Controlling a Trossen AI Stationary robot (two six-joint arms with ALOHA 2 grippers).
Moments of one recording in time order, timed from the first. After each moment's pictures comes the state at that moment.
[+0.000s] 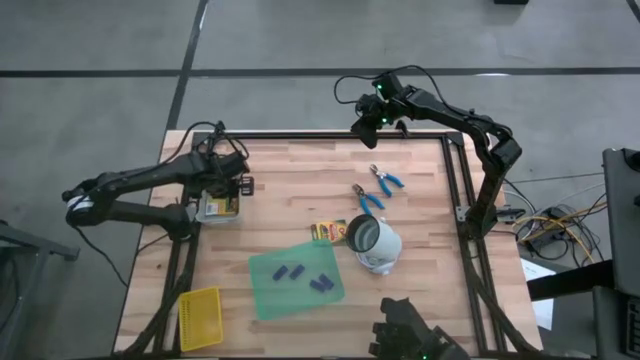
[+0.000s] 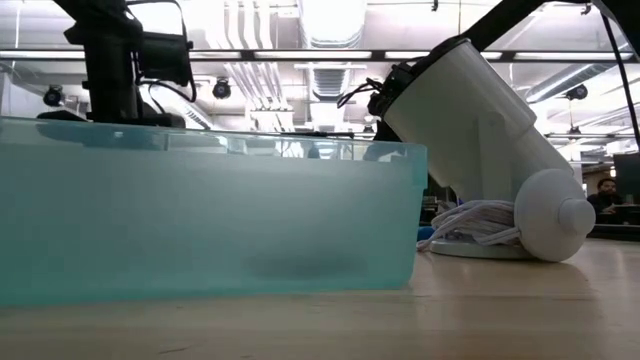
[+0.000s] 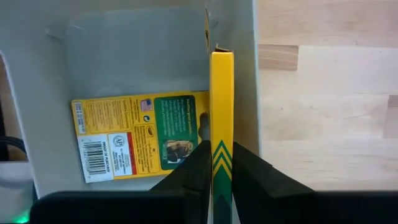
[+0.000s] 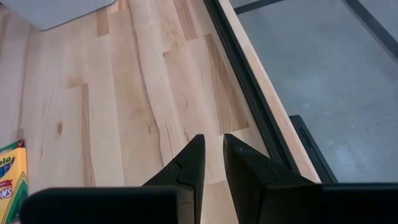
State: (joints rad) left arm 0.48 1.05 0.73 -1.01 -0.14 -1.10; right arm -0.83 1.83 1.45 -0.51 -0.51 -0.32
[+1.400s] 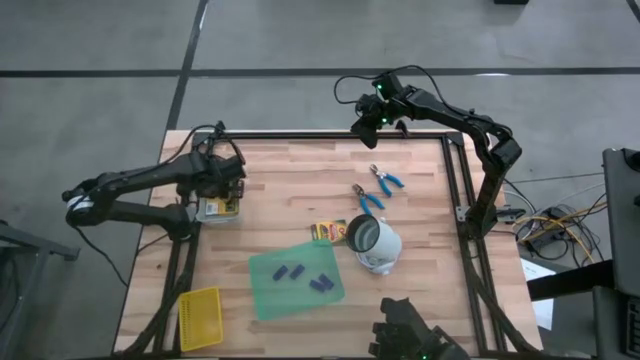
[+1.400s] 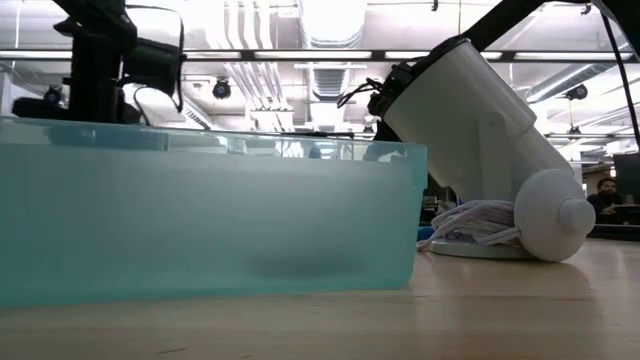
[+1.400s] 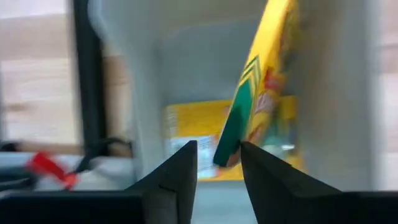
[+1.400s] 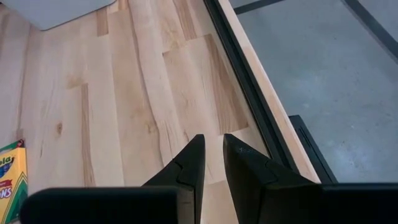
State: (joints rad) left arm 0.48 1.05 0.73 -1.20 -0.29 -1.07; right arm -0.83 1.83 1.45 -0.51 -0.51 -0.32
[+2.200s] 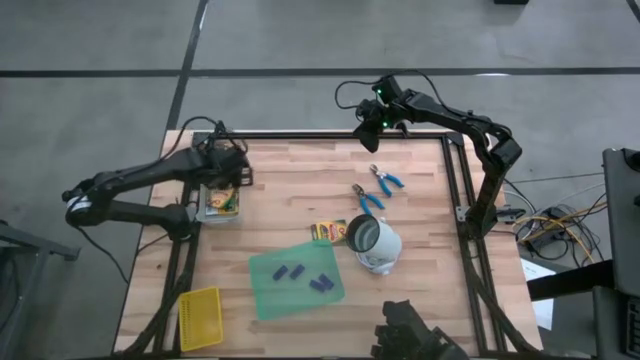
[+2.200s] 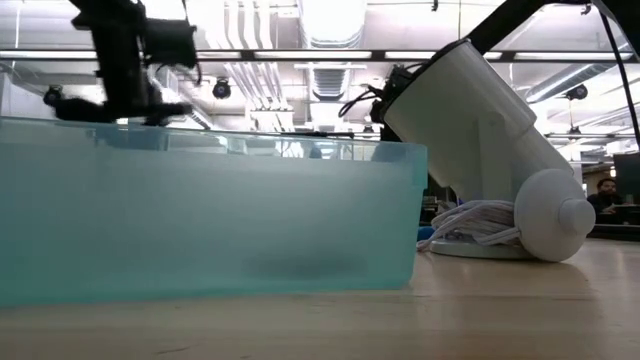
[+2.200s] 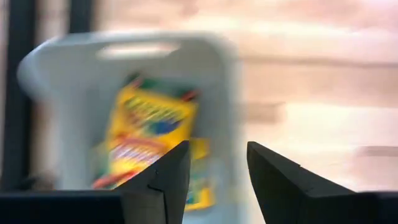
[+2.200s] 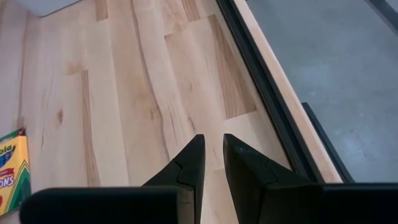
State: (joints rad) left arm 0.48 1.05 0.82 -1.03 -0.31 -1.11; right arm -0.83 1.83 1.41 -0.51 -0.51 -0.32
